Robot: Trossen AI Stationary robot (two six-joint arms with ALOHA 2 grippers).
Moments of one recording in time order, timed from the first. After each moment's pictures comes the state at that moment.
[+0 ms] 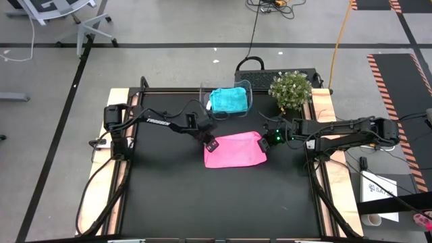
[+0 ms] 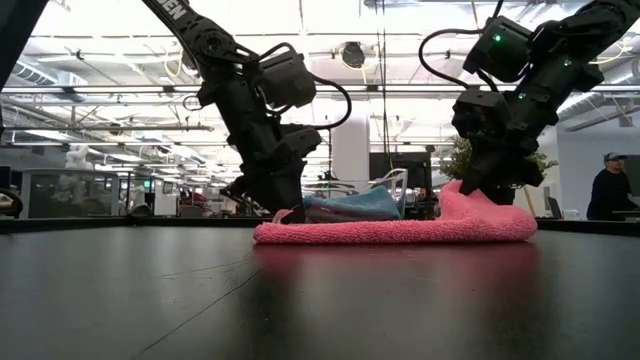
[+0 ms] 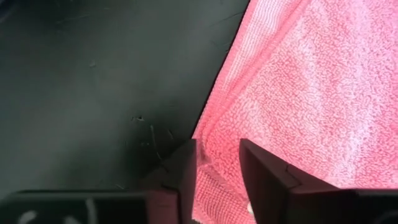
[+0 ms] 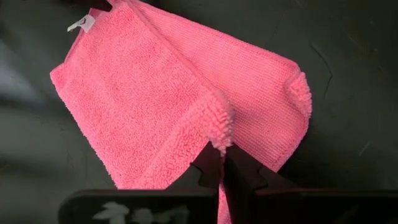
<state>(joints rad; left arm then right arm) 0.21 1.86 1.10 -0.30 0.08 -0.45 -0.24 1.10 0.44 -0.23 -0.08 0.72</state>
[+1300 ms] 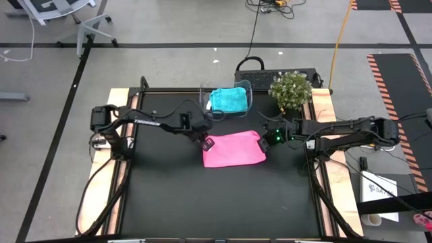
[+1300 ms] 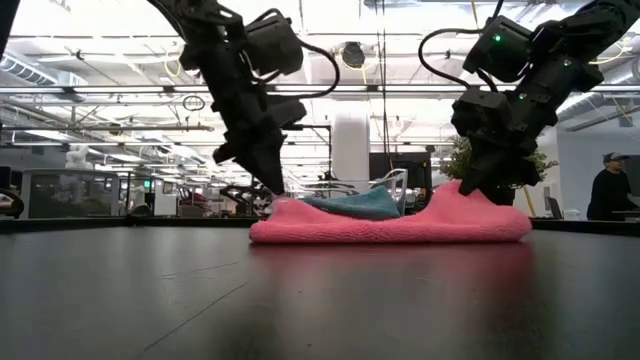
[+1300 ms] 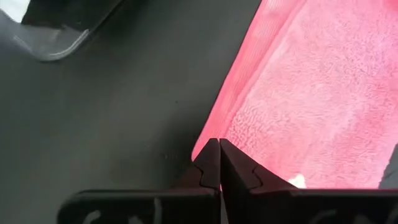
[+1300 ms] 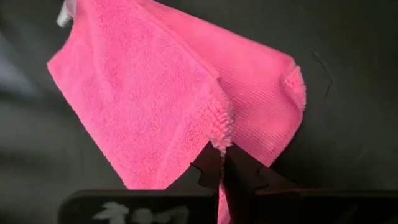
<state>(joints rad) 0.16 1.72 1.10 -0.45 -0.08 -0.47 -0.24 1.10 0.44 -0.23 -0.07 0.67</state>
